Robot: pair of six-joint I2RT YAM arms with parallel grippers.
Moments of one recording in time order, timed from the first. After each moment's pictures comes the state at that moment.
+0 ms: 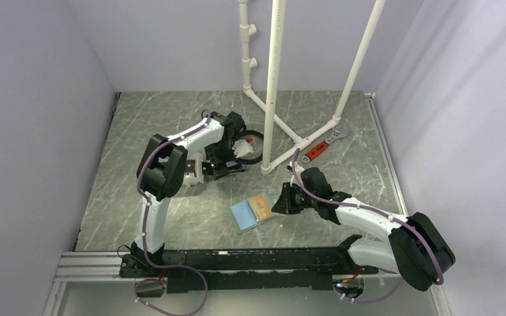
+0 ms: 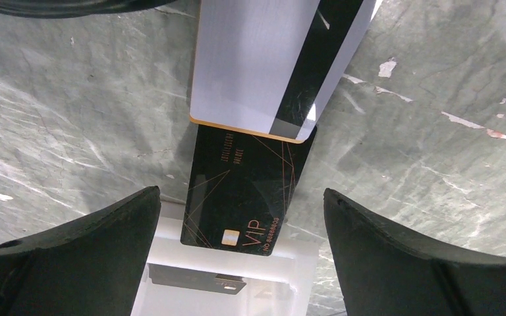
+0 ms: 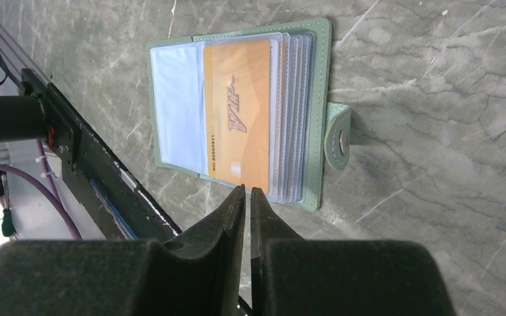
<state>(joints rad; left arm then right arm) -0.56 2.13 1.68 -1.08 -0.06 0.64 0.59 1.15 0.37 0.04 -0.43 0.56</state>
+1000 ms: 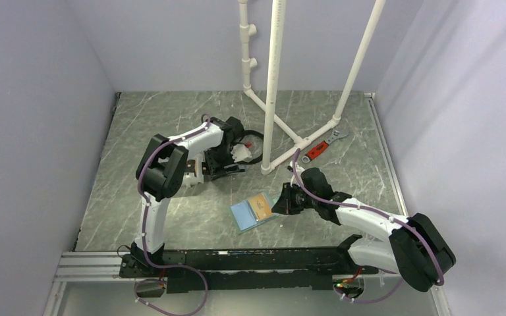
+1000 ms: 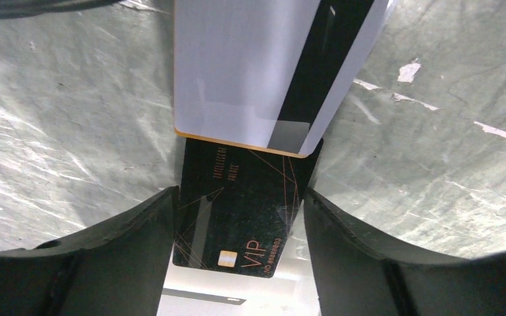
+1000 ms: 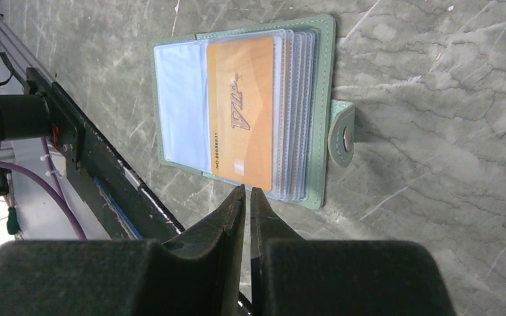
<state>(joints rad) -0.55 2.13 1.60 -1.00 -0.10 0.67 0.59 1.14 0.37 0.04 -0.44 0.57</state>
